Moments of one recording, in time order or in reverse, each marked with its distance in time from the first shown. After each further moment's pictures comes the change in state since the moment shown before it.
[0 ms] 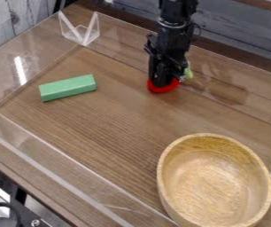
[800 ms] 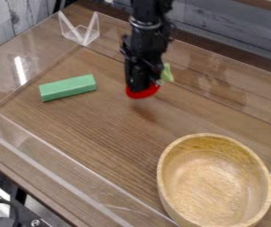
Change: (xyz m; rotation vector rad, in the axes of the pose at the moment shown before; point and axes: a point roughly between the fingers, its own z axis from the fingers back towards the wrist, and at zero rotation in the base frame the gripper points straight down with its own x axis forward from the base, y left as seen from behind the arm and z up) arm -0.066 -0.009 0.032 -0.002 0.021 0.037
